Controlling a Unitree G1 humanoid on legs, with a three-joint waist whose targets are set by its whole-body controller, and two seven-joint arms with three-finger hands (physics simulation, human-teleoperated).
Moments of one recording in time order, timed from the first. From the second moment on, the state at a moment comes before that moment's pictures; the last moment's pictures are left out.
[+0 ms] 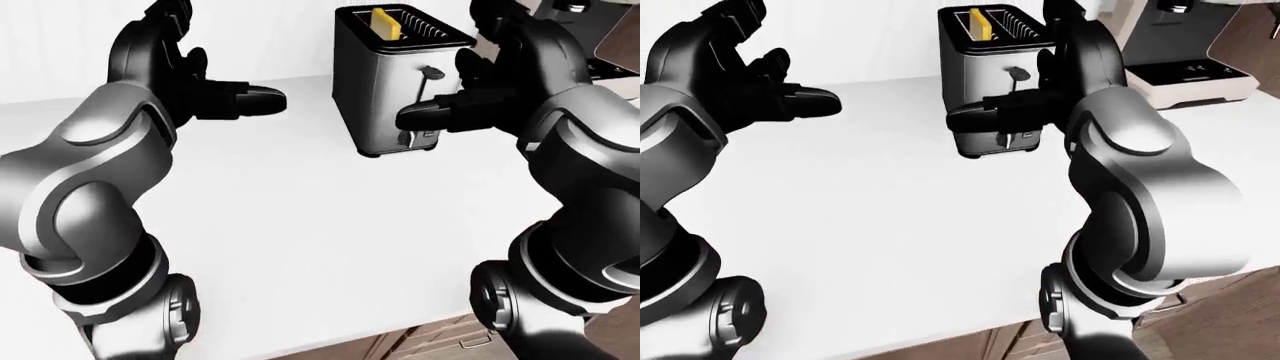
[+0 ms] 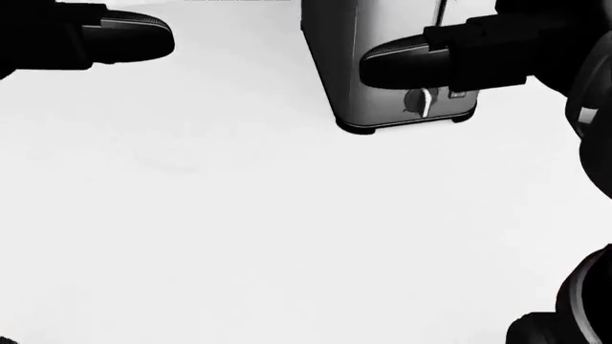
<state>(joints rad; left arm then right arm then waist) -1.00 0.37 0.25 -0.46 -0.48 1.39 0.28 -1.05 -0.28 -0.19 -0.64 0.09 1.61 0.00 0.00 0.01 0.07</state>
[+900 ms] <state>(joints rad) -1.03 0.35 0.24 -0.42 -0.58 1.38 0.36 -1.05 -0.29 -0.18 -0.50 0.13 1.52 -0.01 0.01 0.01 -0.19</state>
